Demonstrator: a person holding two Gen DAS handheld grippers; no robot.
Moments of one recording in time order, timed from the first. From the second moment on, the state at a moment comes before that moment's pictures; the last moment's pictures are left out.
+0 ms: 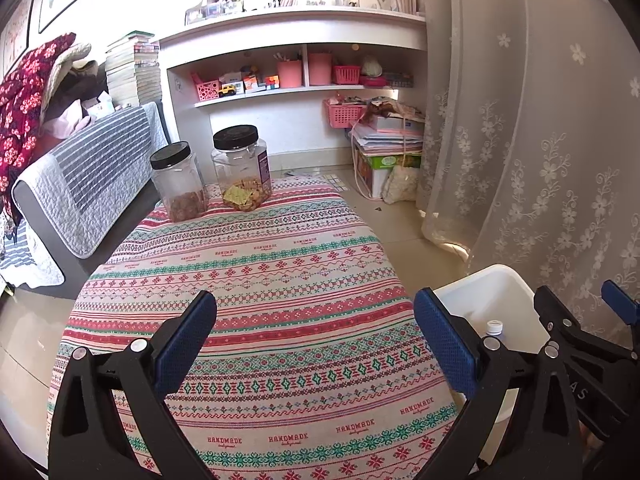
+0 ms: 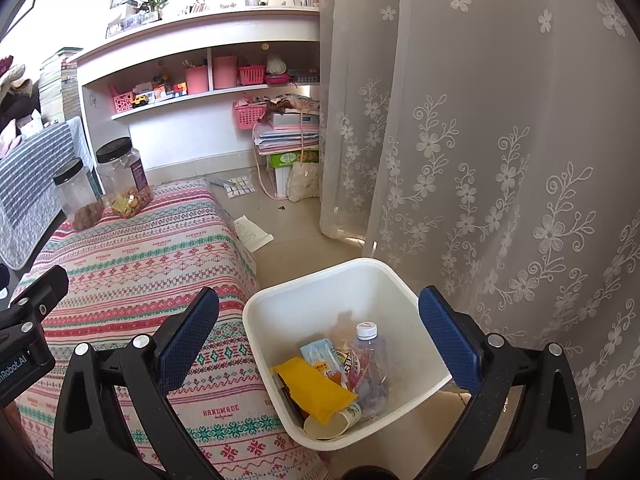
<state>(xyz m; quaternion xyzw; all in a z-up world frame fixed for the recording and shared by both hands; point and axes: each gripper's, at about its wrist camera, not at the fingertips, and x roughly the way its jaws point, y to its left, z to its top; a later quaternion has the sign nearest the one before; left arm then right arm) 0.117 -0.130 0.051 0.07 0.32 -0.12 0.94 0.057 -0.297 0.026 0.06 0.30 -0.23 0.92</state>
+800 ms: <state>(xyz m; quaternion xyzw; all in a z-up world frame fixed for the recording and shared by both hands) 0.118 -0.135 0.044 0.08 0.34 -0.11 0.93 0.058 -0.299 0.023 0.06 0.30 -0.24 0.92</state>
